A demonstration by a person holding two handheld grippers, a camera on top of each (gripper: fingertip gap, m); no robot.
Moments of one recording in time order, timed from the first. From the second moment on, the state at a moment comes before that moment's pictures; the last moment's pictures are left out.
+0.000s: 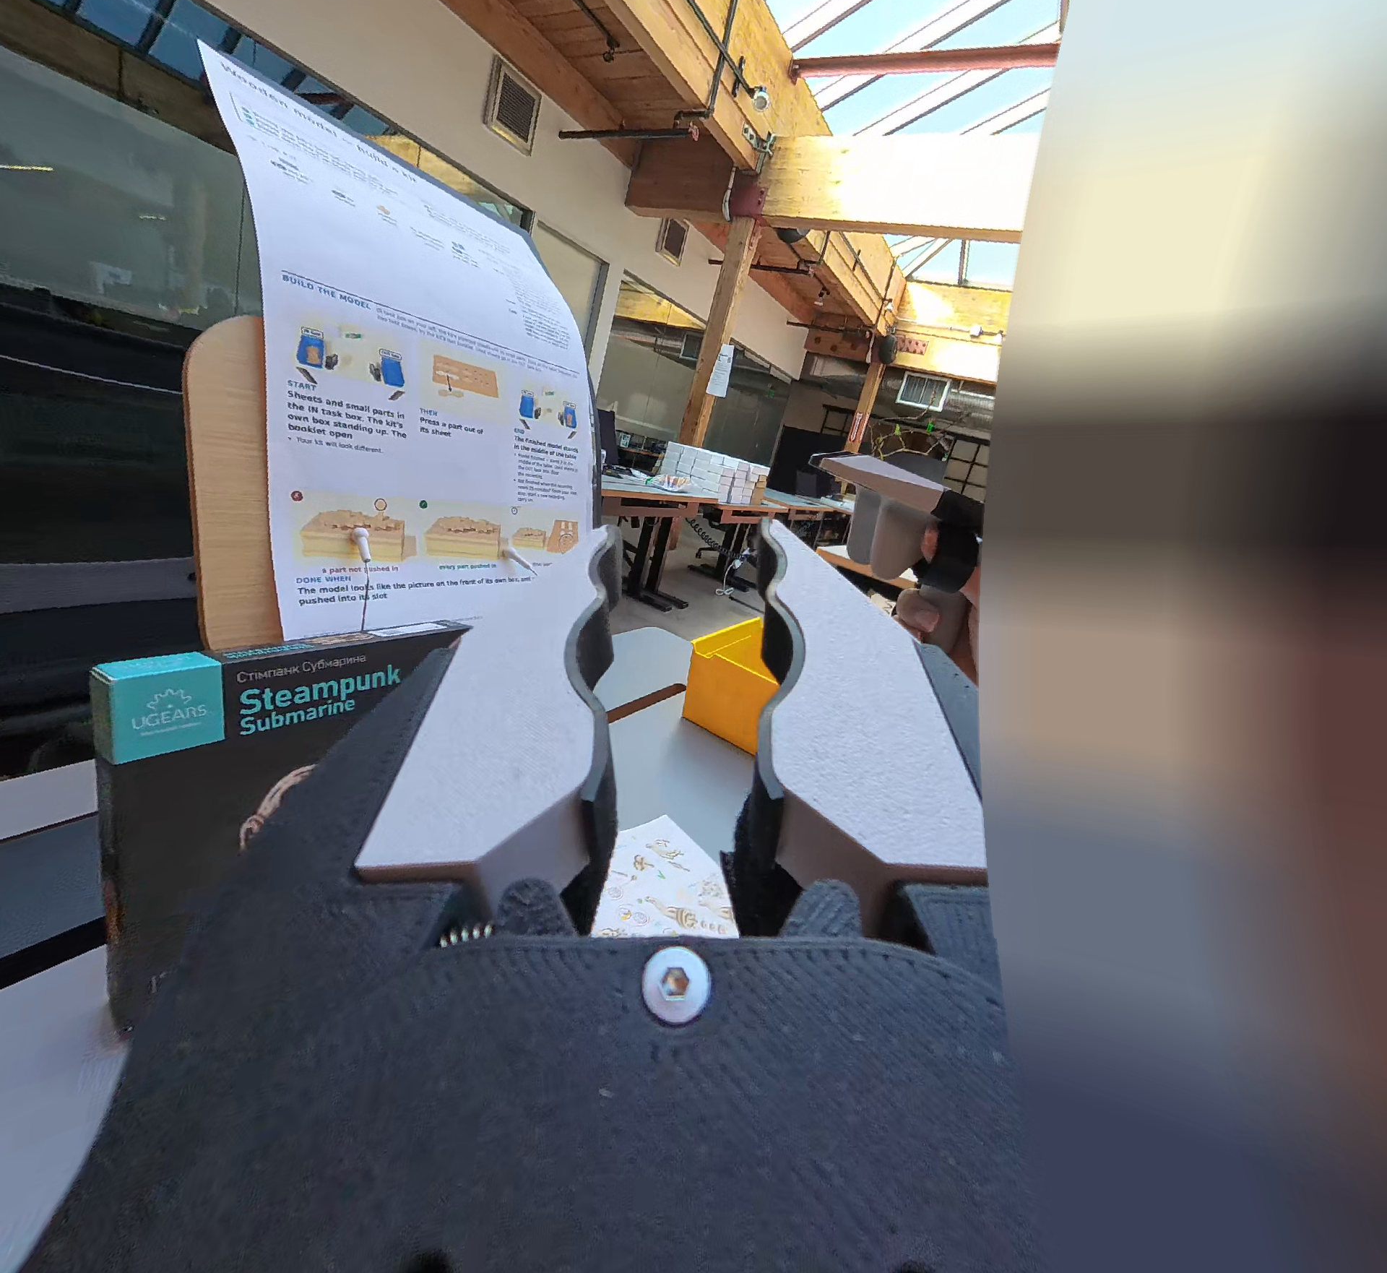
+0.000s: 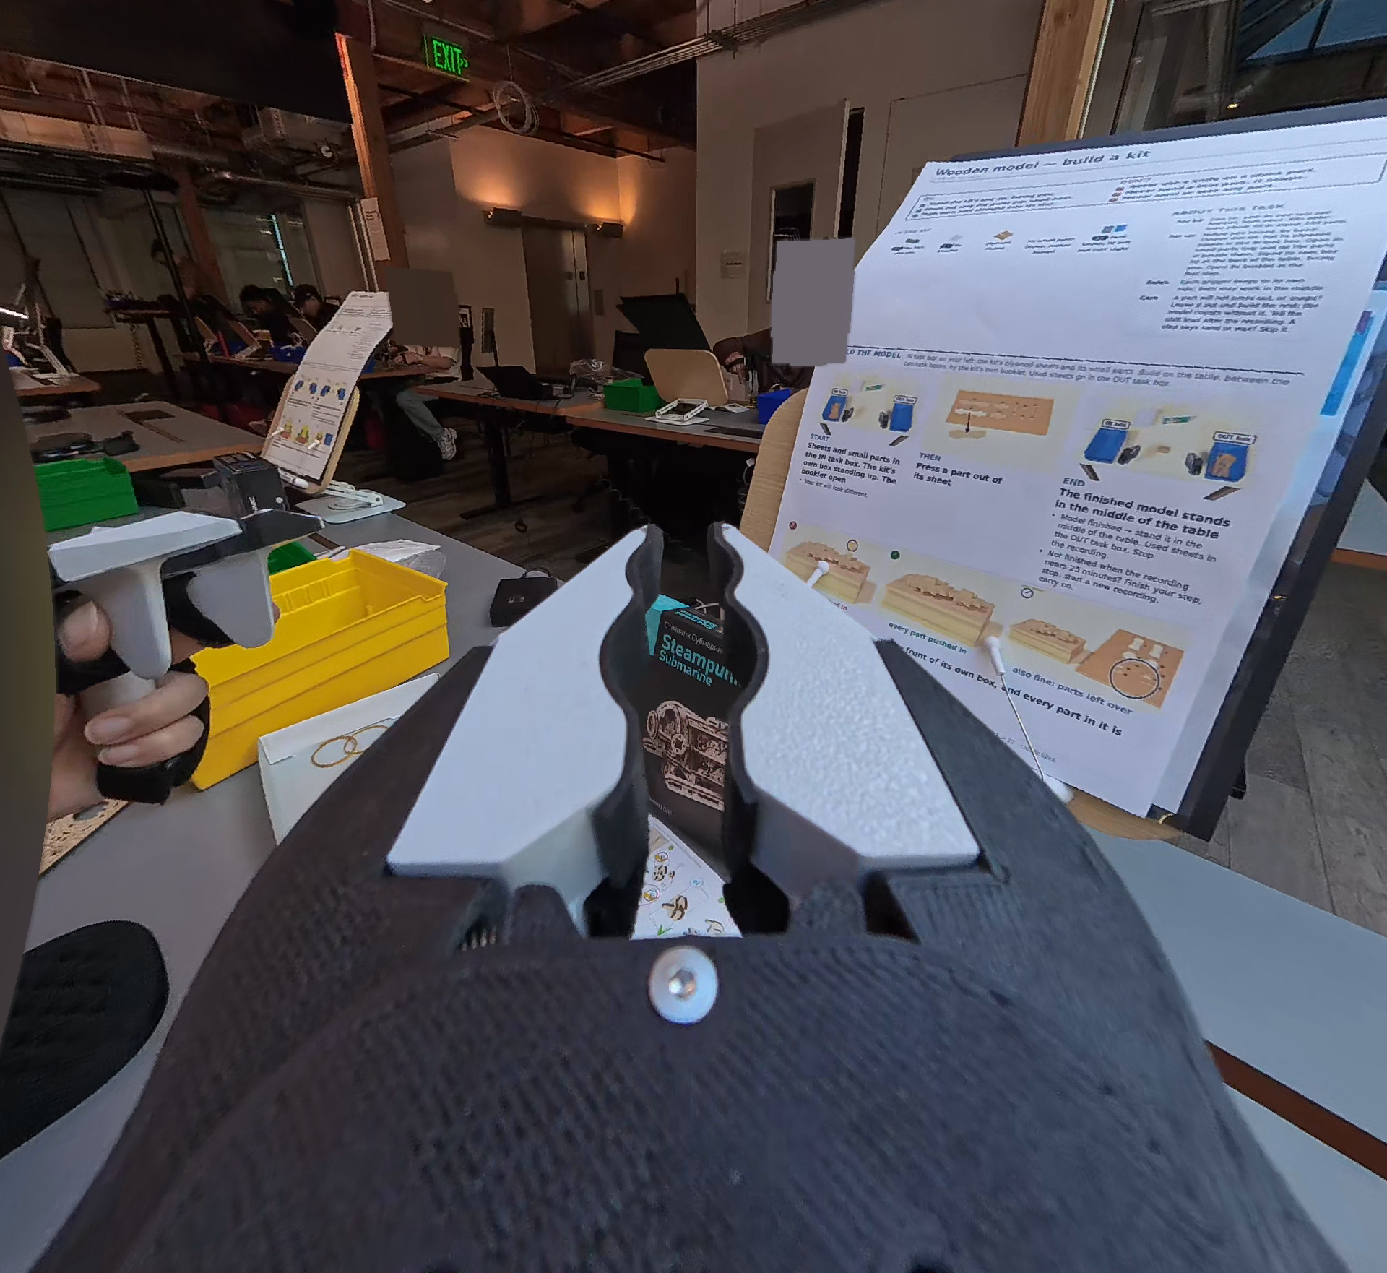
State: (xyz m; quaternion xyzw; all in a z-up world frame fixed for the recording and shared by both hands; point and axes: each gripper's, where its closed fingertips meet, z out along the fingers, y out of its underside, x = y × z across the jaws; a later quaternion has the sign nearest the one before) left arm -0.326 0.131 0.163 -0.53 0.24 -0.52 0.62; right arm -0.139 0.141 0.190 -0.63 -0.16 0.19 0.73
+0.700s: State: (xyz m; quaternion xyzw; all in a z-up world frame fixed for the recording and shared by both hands) left arm -0.337 0.127 0.169 -0.53 0.24 -0.52 0.63; right arm -0.137 0.169 0.162 -0.65 -0.15 0.24 0.70
